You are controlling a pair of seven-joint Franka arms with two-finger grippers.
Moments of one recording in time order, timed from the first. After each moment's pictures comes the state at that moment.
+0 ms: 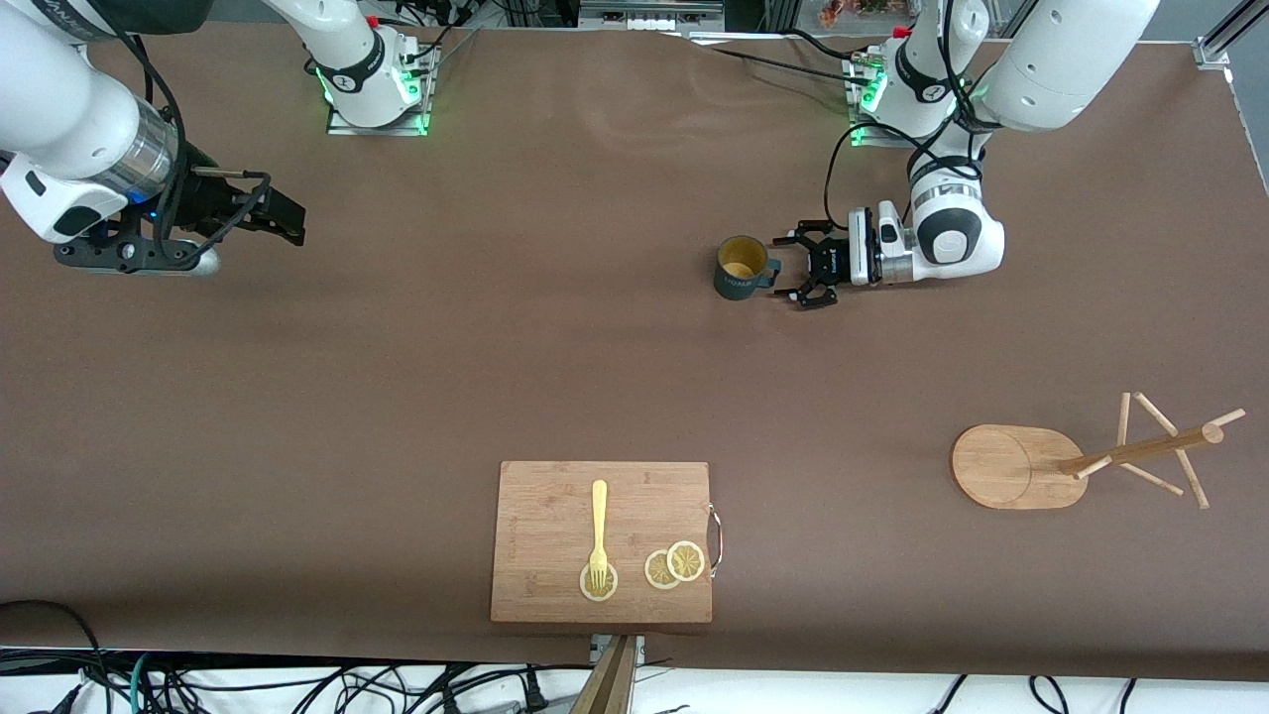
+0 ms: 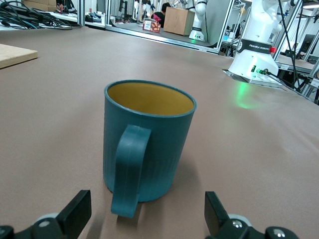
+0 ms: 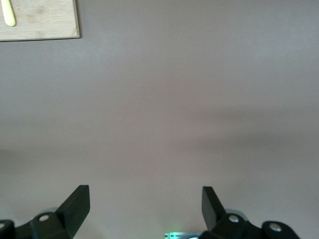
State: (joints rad) left arm -0.07 0.51 -0.08 -2.46 -1.60 2.00 2.76; right arm 0.09 0.04 0.11 -1.62 0.02 1.55 0.24
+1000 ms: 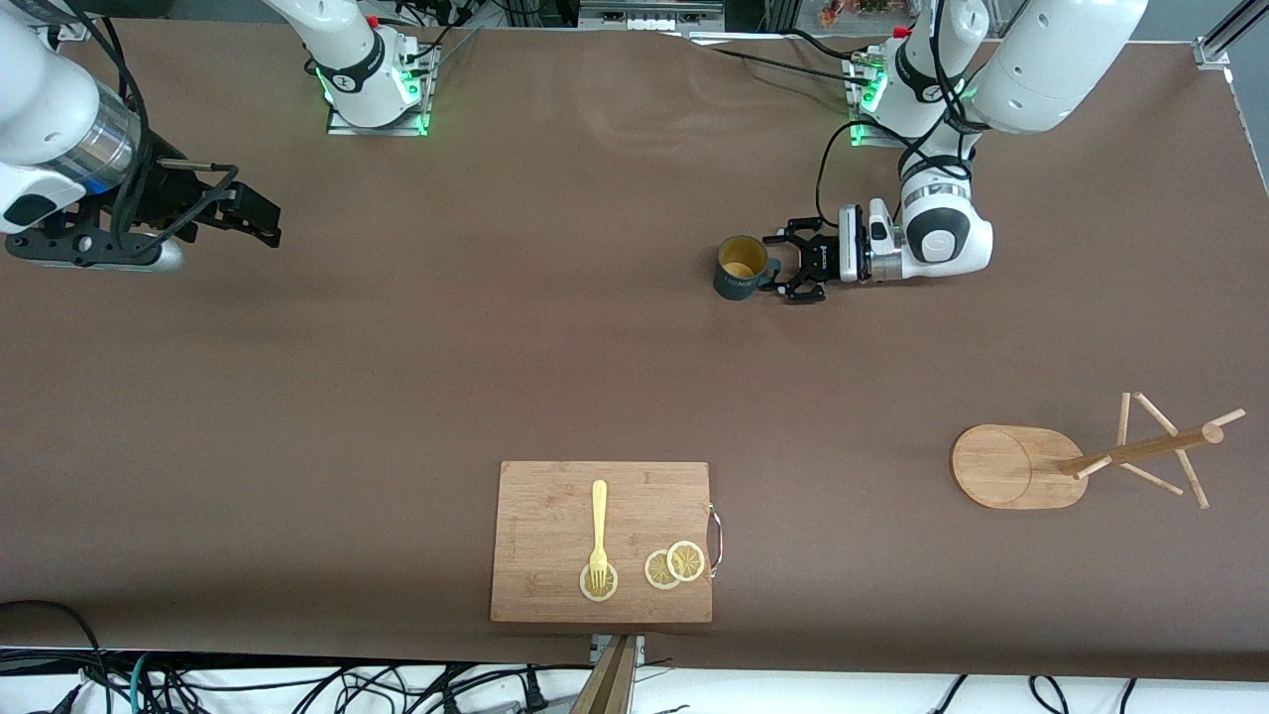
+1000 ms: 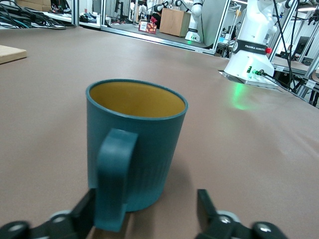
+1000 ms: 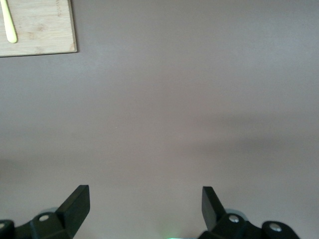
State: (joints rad) left arm -0.09 0.52 -0.09 -2.46 -1.63 2.00 2.77; right arm 0.08 0.05 0.10 -1.56 0.01 1.53 0.24
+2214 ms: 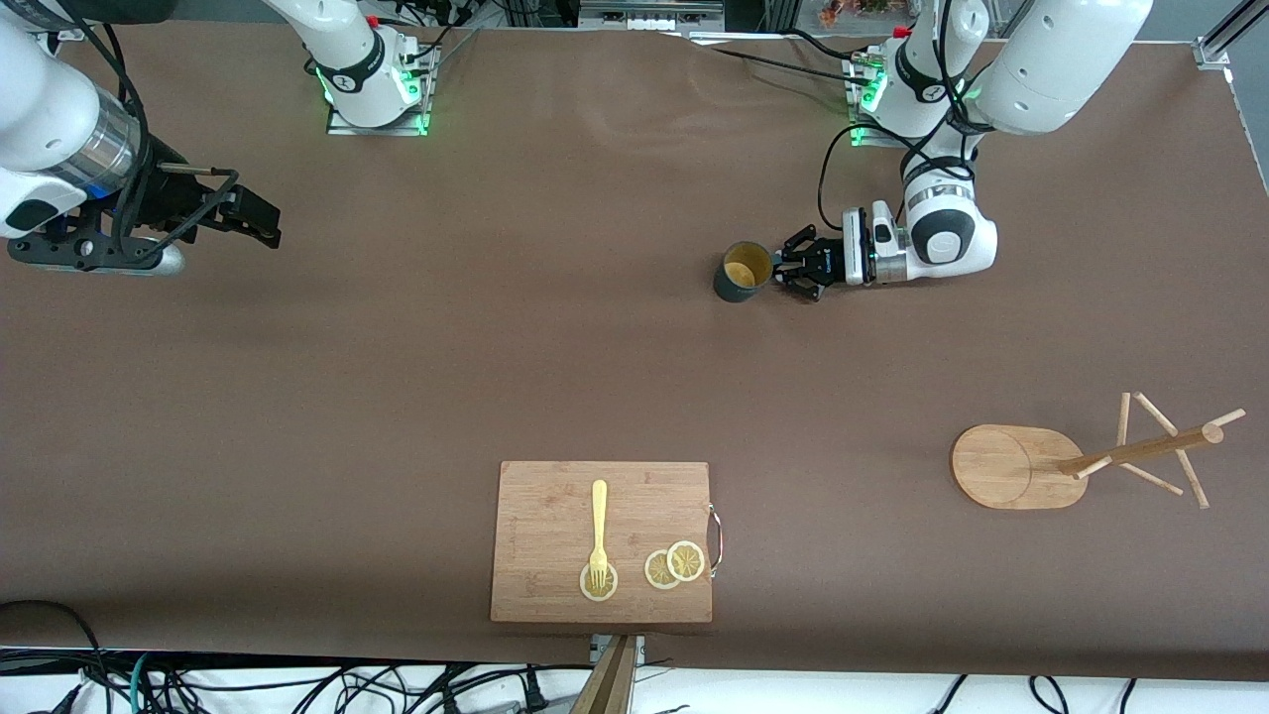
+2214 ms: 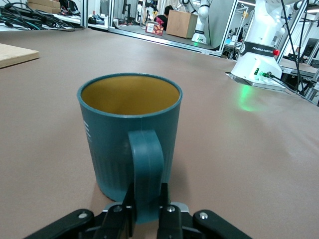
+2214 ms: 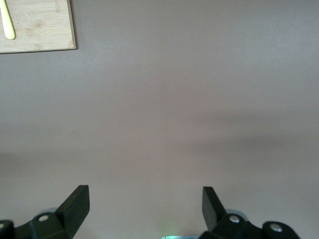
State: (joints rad) left arm -0.08 0.52 -0.09 -2.46 -1.63 2.00 2.76; right arm 0.08 0.06 0.10 -1.56 0.01 1.52 0.23
